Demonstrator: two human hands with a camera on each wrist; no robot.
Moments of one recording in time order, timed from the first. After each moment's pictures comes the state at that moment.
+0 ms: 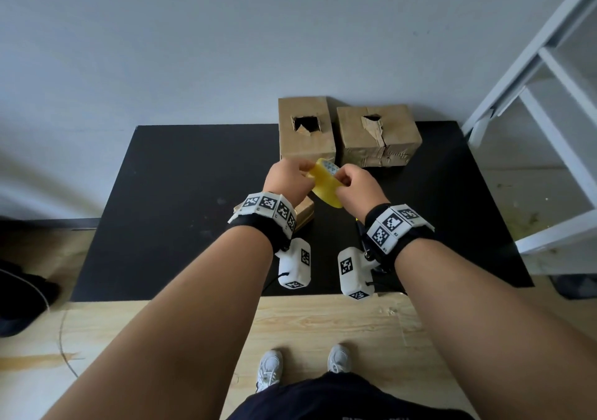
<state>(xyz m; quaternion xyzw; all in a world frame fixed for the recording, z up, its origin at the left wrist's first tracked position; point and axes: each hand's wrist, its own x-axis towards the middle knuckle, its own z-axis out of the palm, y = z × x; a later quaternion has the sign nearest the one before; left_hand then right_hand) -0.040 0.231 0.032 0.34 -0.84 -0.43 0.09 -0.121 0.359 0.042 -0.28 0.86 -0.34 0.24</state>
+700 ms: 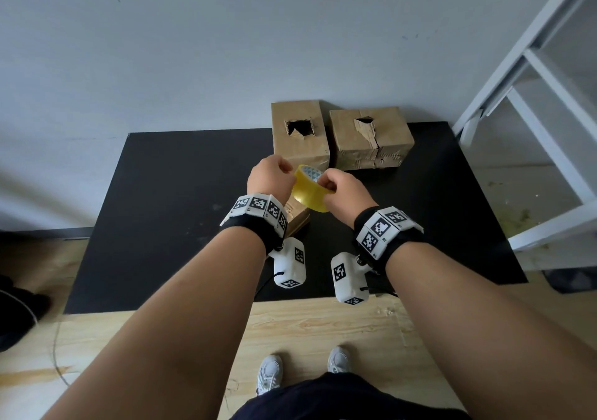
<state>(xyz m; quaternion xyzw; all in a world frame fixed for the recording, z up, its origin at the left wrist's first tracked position) -0.039 0.214 0.032 0.42 -0.81 -0.39 0.13 -0.110 0.354 0.048 -0.33 0.85 -0.33 0.24</state>
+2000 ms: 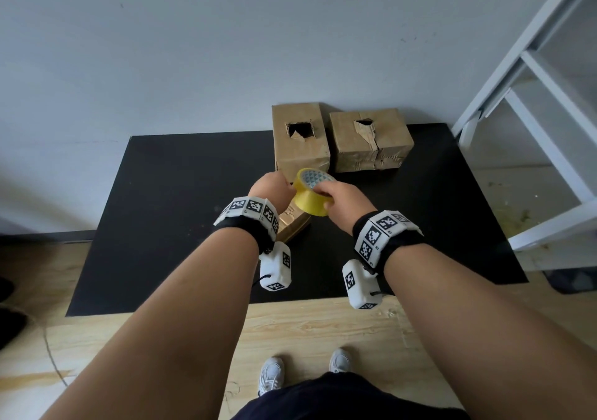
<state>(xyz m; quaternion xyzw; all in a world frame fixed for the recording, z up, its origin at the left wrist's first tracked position) -0.035 0.212 0.035 0.37 -0.88 -0.29 -0.07 -0.104 0.359 0.047 -0.40 0.86 -0.21 0.23</state>
